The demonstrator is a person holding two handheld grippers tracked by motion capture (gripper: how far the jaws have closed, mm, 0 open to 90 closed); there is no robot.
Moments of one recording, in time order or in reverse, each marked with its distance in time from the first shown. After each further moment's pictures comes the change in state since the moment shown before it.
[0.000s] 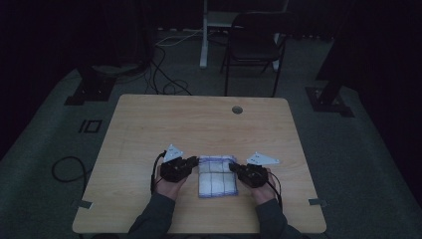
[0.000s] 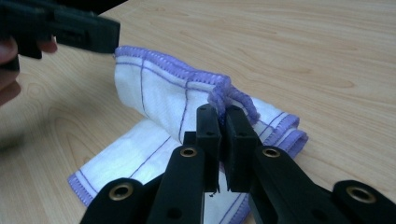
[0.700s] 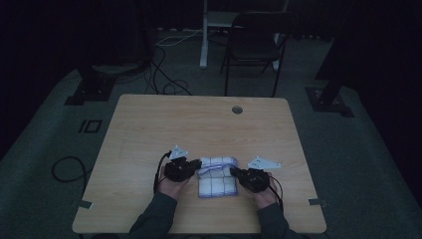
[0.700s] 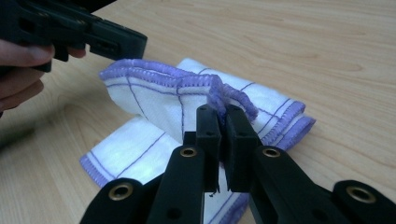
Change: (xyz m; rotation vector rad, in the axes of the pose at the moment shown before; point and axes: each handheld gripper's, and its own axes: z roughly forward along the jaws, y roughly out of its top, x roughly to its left) left arm -0.001 -0.008 0.020 0.124 -0.027 -0.019; right arm 0.004 -0.011 -0.007 0.018 0.016 0.008
